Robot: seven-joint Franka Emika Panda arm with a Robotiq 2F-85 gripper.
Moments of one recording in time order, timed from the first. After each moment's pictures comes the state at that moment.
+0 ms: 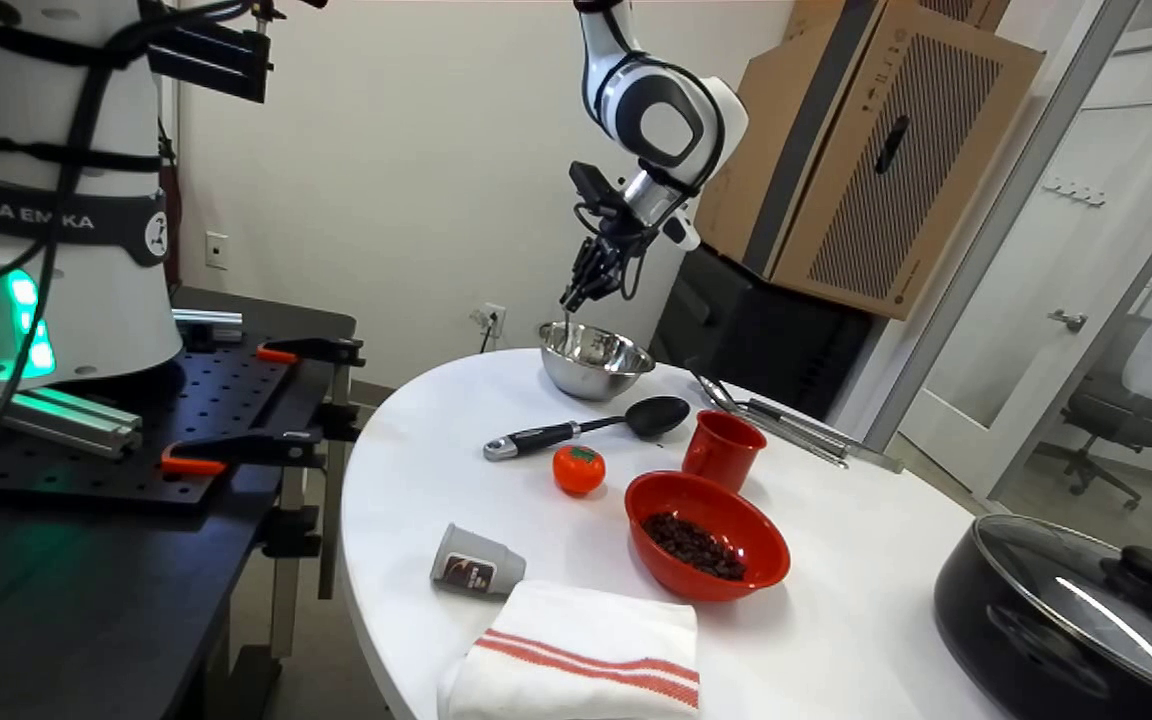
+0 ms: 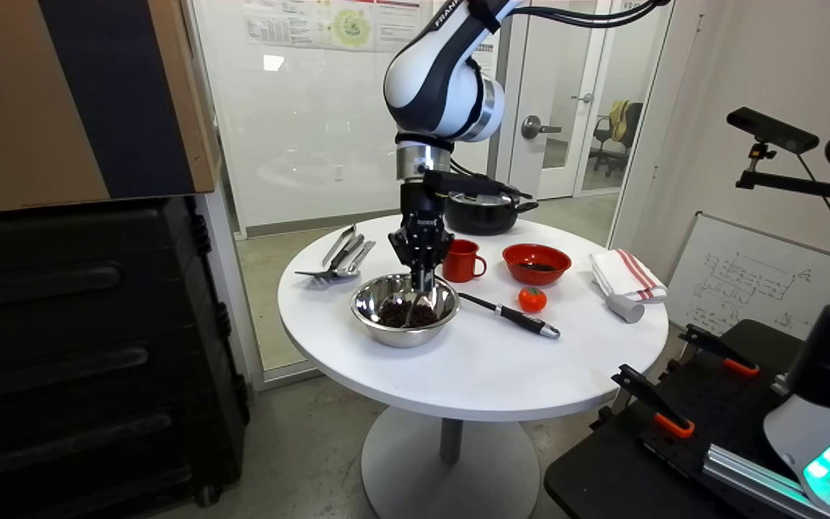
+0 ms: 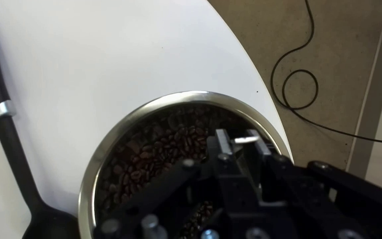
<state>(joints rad) 0.17 0.45 0.18 -2.01 0.24 2.21 0.04</state>
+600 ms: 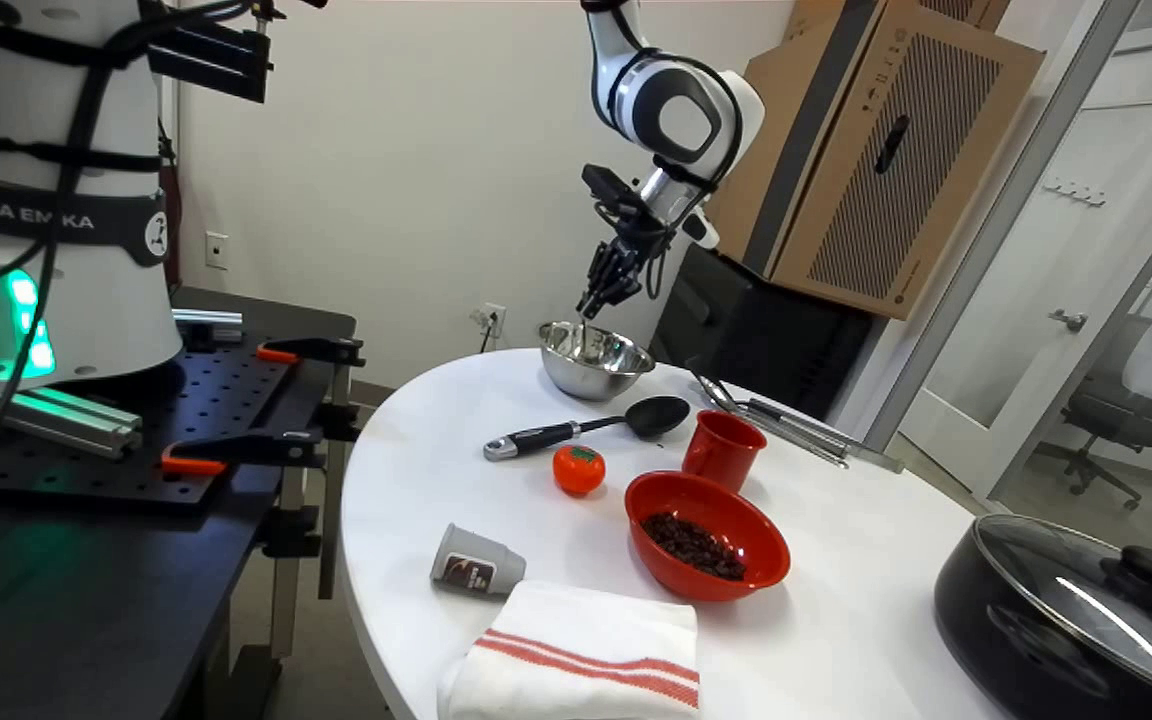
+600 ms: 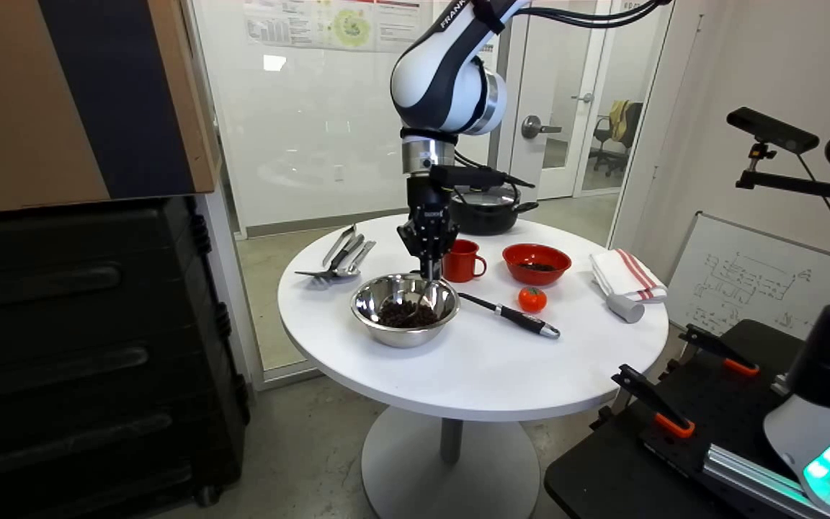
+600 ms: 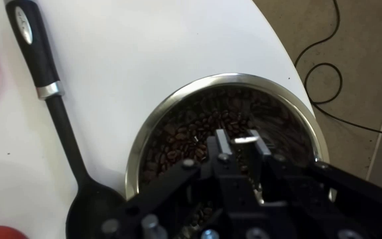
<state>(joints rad) 0.17 0.45 0.14 -1.98 0.17 2.19 0.05</state>
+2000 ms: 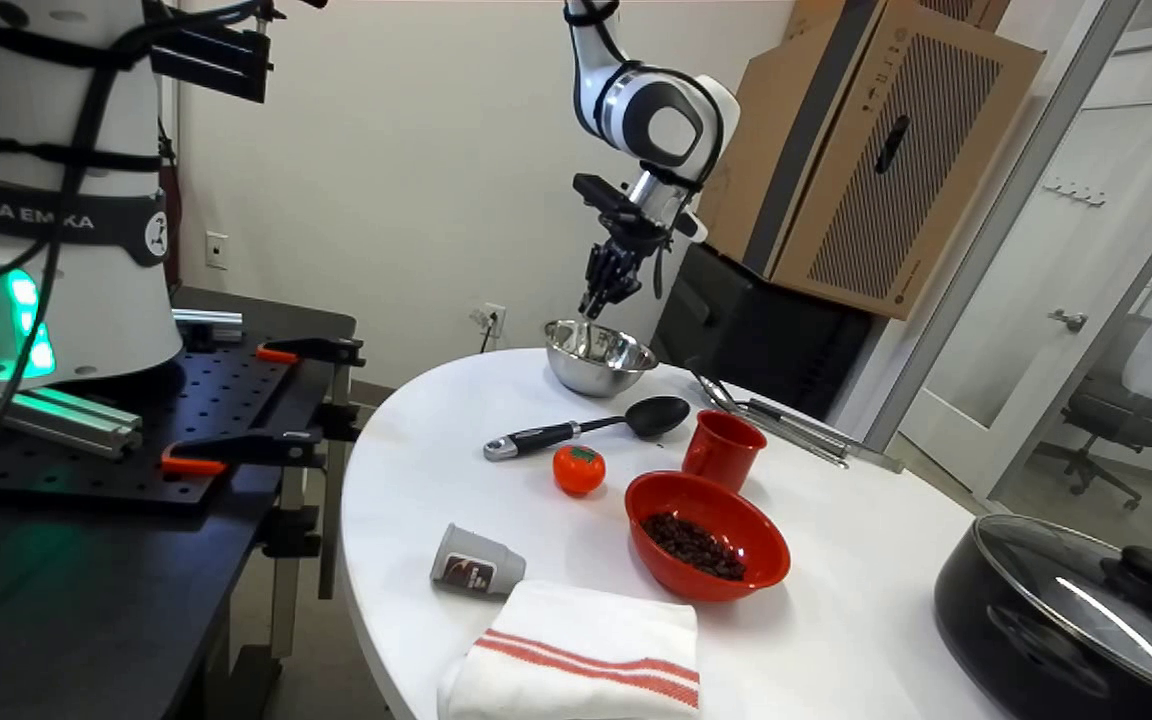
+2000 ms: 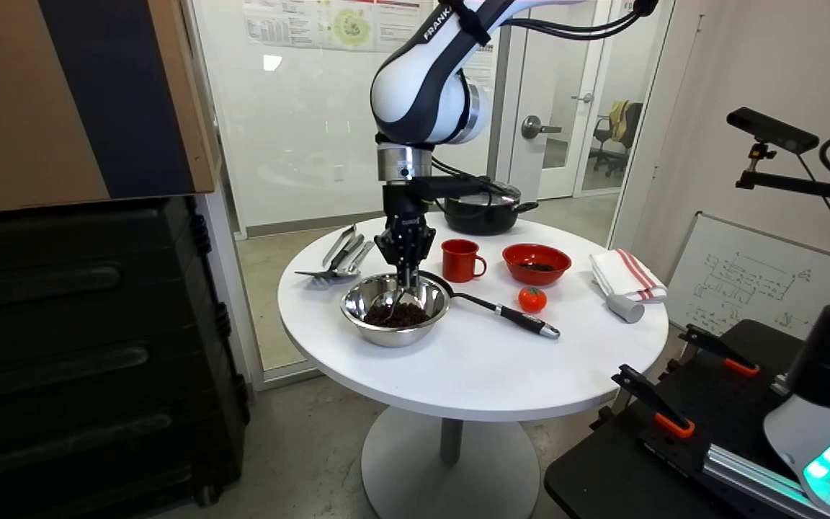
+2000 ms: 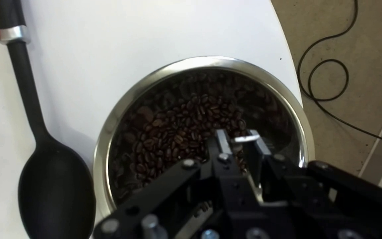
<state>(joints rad) 0.22 0.50 0.17 -1.94 0.09 2.27 0.05</state>
